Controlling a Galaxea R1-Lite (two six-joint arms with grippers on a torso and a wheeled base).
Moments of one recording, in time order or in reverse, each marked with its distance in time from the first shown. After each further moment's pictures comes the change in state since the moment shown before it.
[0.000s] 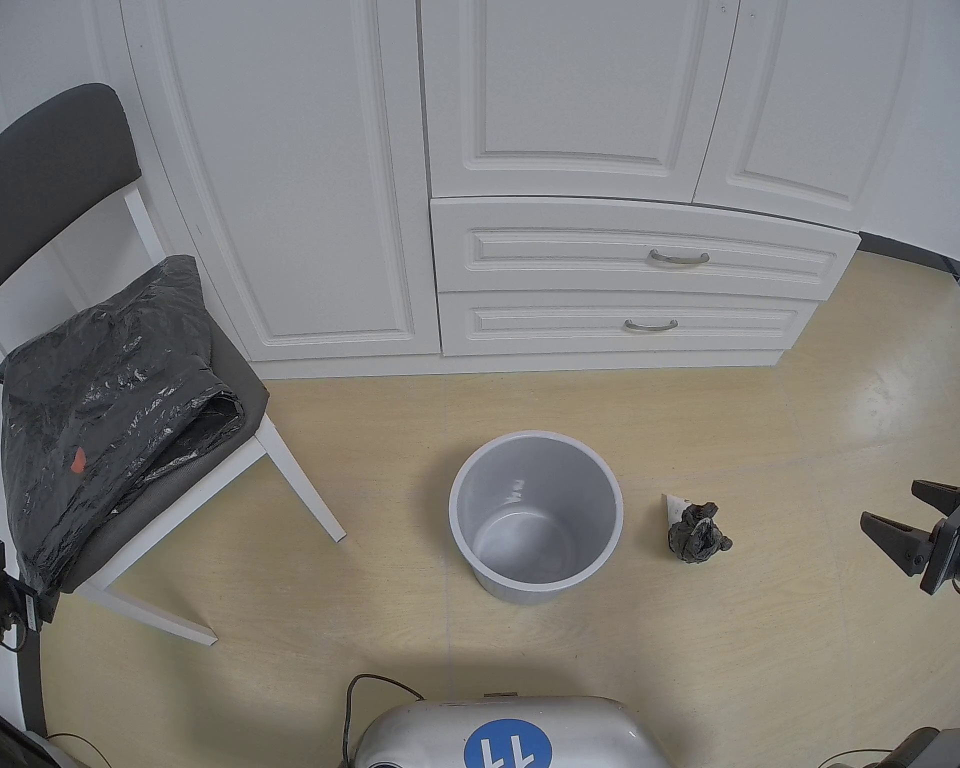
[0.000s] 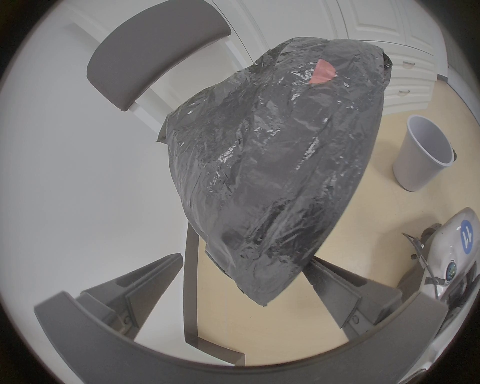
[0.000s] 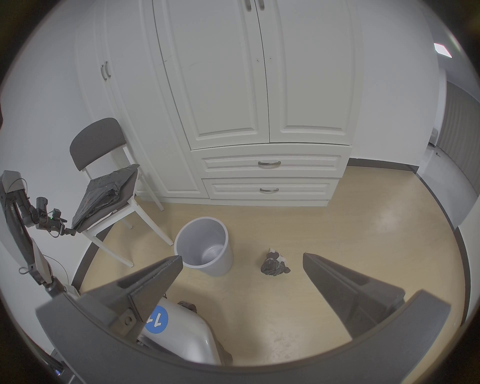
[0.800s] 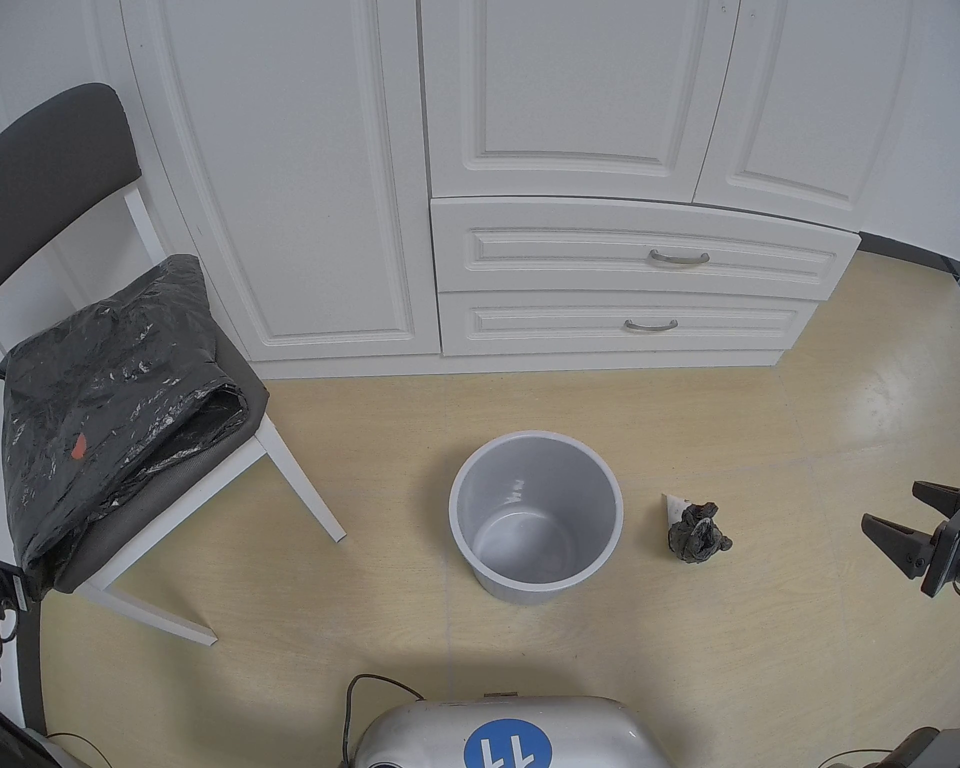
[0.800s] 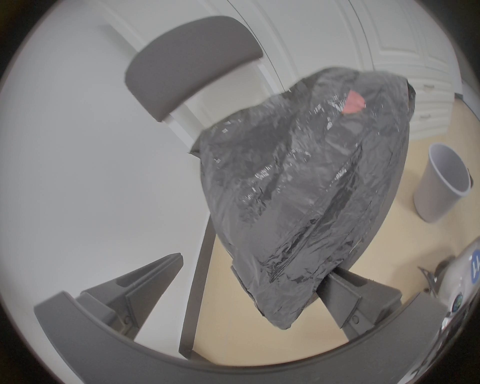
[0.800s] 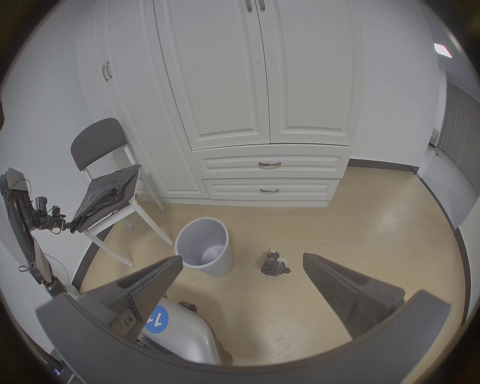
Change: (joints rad) left arm 0.018 0.039 0.097 -0.344 -0.001 -0.192; right arm 0.003 -0.011 0.005 0.000 0.001 -0.001
